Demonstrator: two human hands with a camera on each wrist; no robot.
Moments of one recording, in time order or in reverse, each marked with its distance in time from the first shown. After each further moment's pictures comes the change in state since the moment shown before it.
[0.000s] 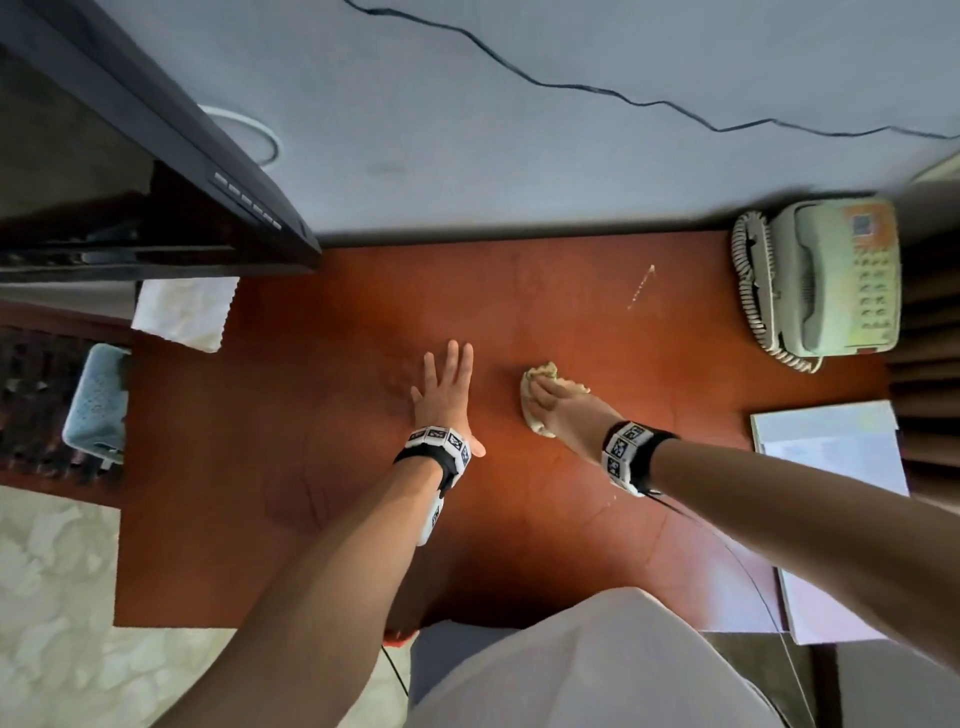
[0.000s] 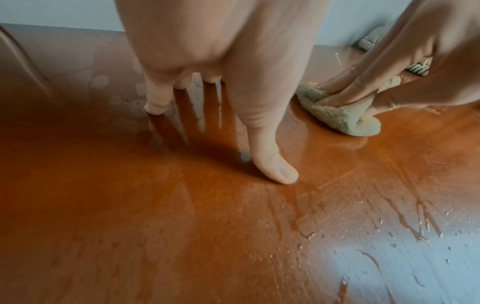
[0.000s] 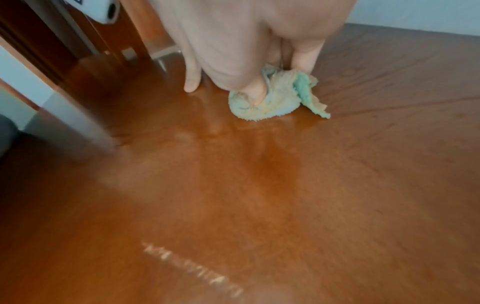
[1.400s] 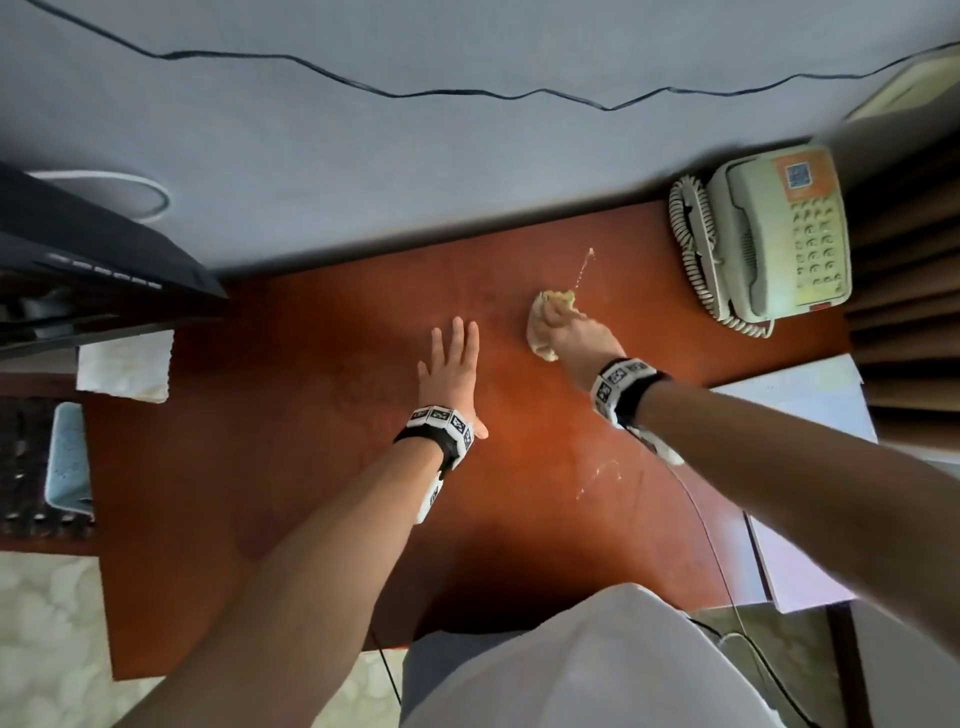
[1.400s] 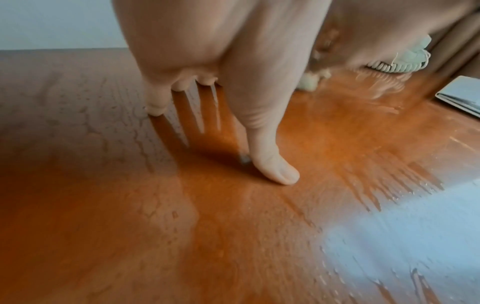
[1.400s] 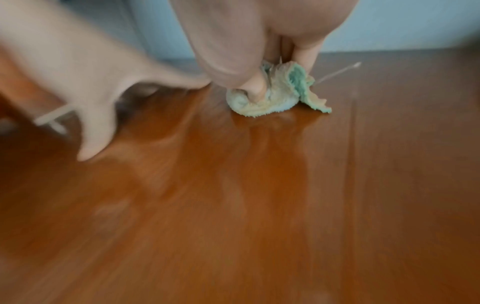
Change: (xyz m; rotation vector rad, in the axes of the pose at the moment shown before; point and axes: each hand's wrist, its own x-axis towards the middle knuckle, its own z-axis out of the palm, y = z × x) left_hand 0.034 0.082 -0.016 0.186 0.023 0.122; right_hand -0.013 0.100 -0.017 0.278 -0.008 0.364
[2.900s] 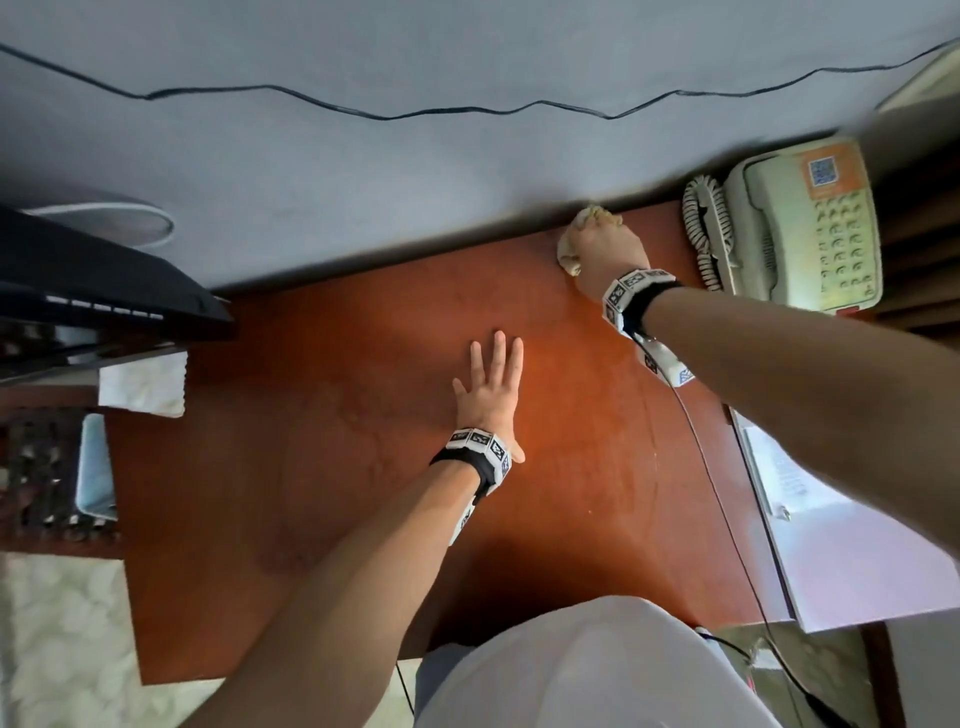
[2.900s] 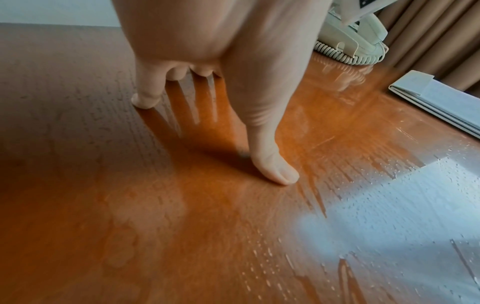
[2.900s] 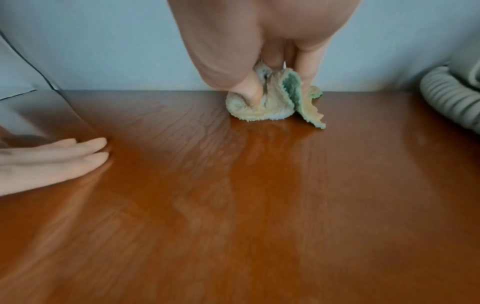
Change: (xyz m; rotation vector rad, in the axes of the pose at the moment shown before) left_hand 0.002 0.039 0.014 0.110 -0.021 0.056; right_hand 0.078 0.063 -0.057 0.151 0.061 0.281
